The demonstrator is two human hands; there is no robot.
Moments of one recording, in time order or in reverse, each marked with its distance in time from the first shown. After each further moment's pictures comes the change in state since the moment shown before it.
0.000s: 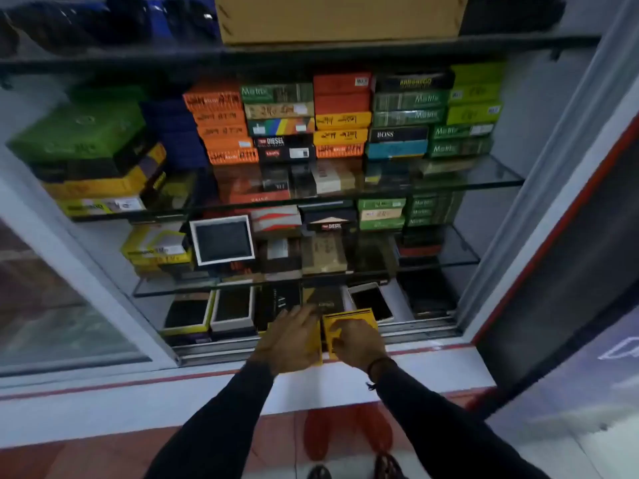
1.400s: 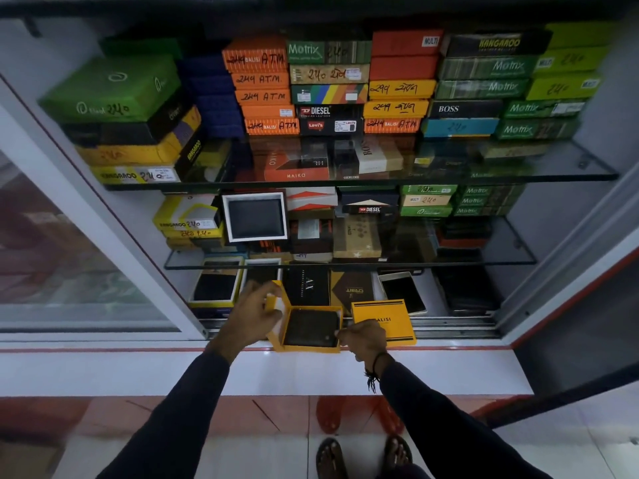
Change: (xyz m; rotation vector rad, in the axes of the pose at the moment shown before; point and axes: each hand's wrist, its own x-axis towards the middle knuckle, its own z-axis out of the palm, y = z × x) left_hand -0.053 -0.107 -0.012 -0.556 0.182 -0.510; right_hand 0.025 -0.034 0.053 0.695 -0.064 0.485
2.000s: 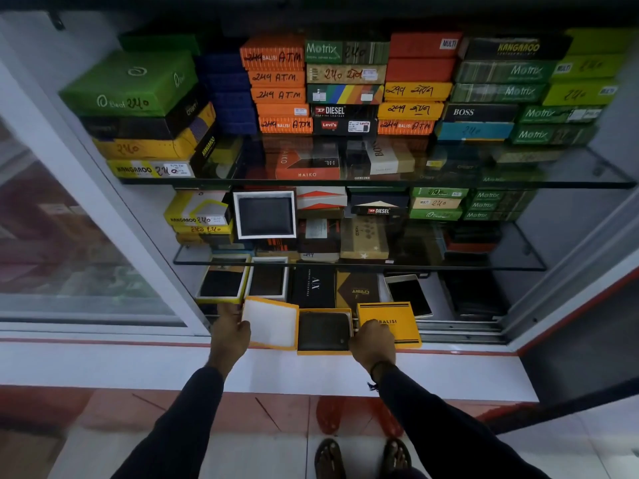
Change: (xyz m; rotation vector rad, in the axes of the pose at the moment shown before) left_hand -0.030 -0.056 0.016 -0.258 0.274 -0.435; right_hand 0.002 0.009 0.004 -0.460 0.154 -0.225
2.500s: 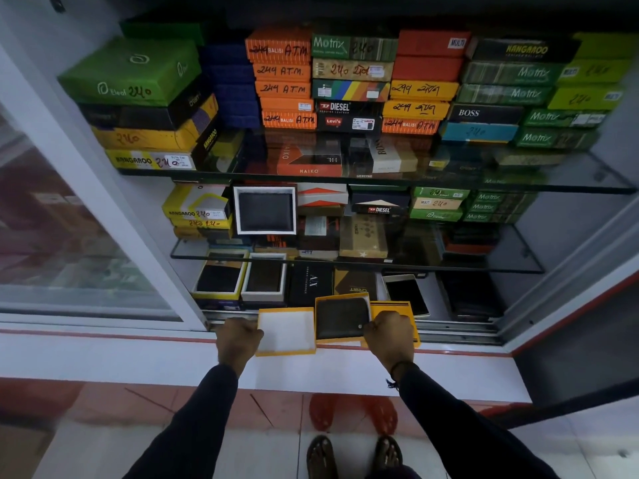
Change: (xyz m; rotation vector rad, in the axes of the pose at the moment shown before) left_hand -0.014 0.007 0.021 0.130 -0.043 -0.214; right_hand 0.002 0.015 -0.037 -0.032 0.123 -0.107
